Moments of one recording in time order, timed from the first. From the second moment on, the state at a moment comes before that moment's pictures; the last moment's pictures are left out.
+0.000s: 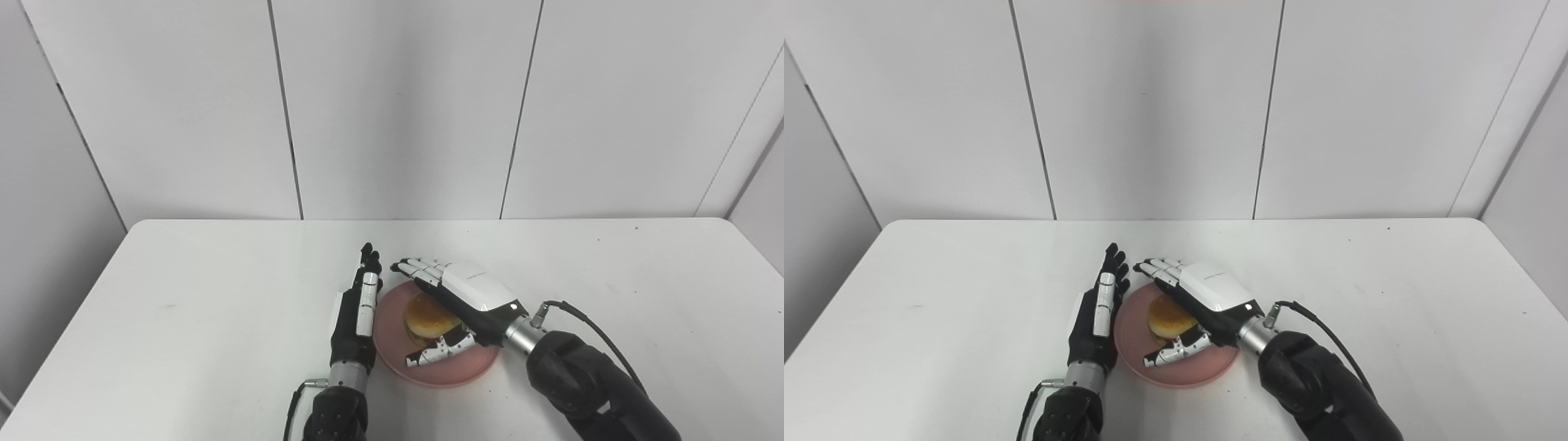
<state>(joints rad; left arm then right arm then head) -0.42 -0.22 -0.07 0.50 0.00 -0.20 0.07 -0.52 -0.35 0.39 0.16 -0.71 -0.17 0.22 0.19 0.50</state>
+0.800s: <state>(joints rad) -0.40 -0.21 -0.07 0.48 0.01 -0.18 0.07 -0.41 -0.22 0.11 0.36 -0.25 -0.39 -0.03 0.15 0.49</state>
